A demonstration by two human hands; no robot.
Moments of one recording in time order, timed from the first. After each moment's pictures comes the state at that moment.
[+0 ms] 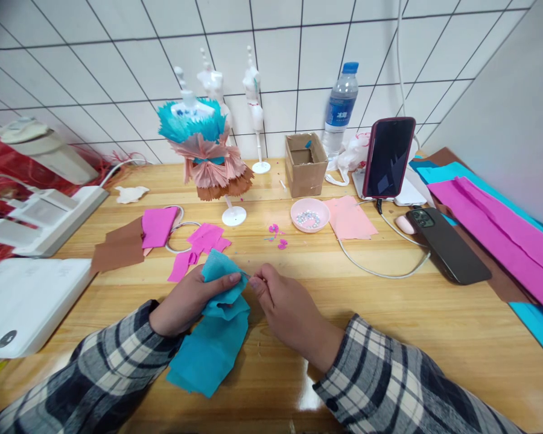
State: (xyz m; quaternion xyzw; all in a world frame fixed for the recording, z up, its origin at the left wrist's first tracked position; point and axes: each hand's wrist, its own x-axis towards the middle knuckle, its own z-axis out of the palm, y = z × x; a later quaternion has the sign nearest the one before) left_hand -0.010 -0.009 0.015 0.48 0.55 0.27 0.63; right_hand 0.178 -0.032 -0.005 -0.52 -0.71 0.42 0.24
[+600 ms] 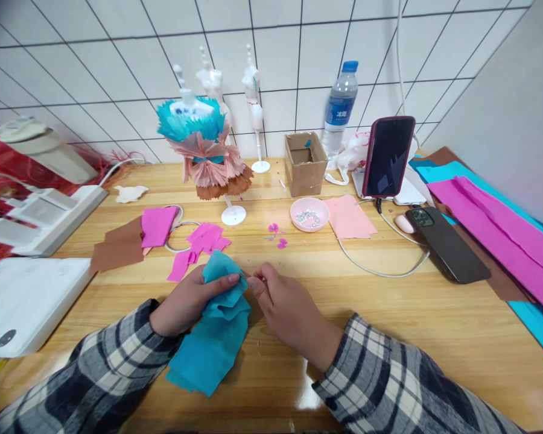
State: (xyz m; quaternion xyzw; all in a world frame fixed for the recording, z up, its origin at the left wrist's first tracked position) left_hand -0.009 -0.011 0.013 0.47 0.54 0.28 0.64; right_hand 0.178 -0.032 -0.005 -0.52 -0.71 0.43 0.23
